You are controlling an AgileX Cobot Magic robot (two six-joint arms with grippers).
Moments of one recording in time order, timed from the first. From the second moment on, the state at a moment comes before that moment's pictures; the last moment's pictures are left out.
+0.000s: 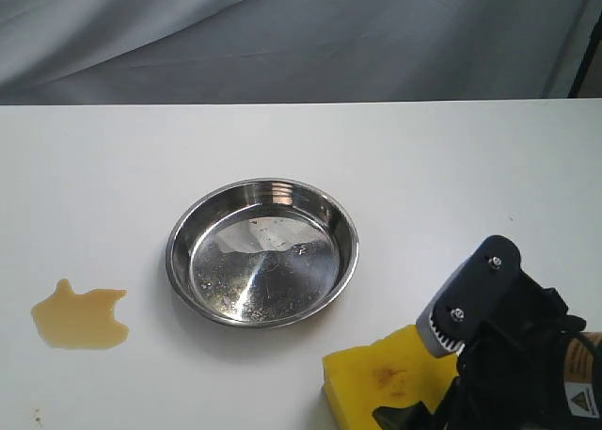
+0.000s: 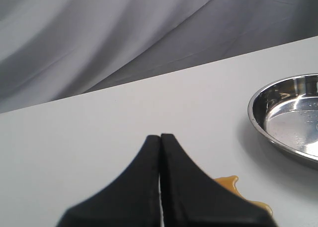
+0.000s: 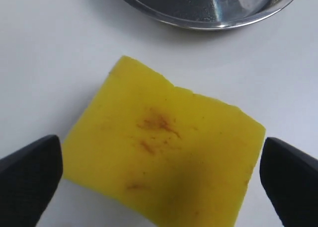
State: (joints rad) left arm -0.15 0.00 0.00 0.22 0.27 -0.02; right arm 0.80 1.12 -0.41 0.00 0.28 -0.03
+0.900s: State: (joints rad) left arm -0.15 0.00 0.00 0.22 0.27 -0.02; right arm 0.77 1.12 -0.36 -0.03 0.23 0.08
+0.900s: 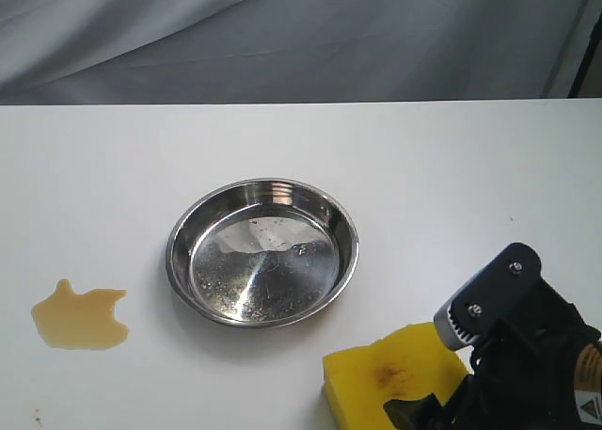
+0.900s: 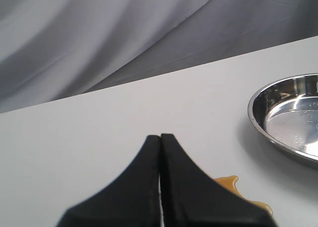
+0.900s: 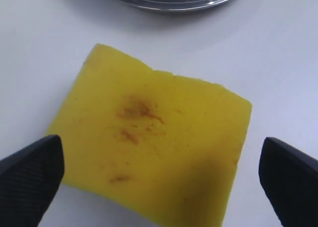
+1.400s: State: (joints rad) left arm -0.15 0.00 0.00 0.22 0.27 -0.02; right arm 0.77 1.23 -0.30 -0.04 0.07 0.14
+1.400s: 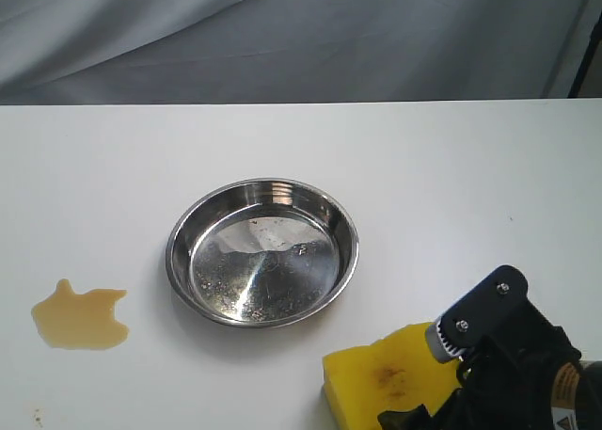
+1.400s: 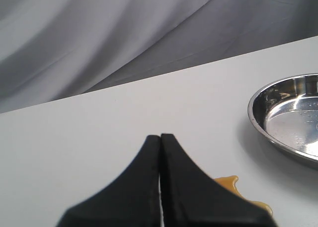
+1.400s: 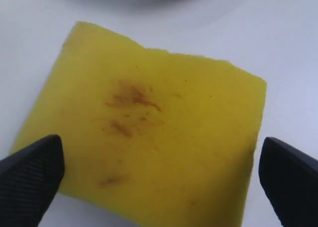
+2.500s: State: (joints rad) left arm -0.15 0.00 0.00 0.22 0.27 -0.02; right arm 0.76 1.51 -0.30 -0.03 -0.20 0.15
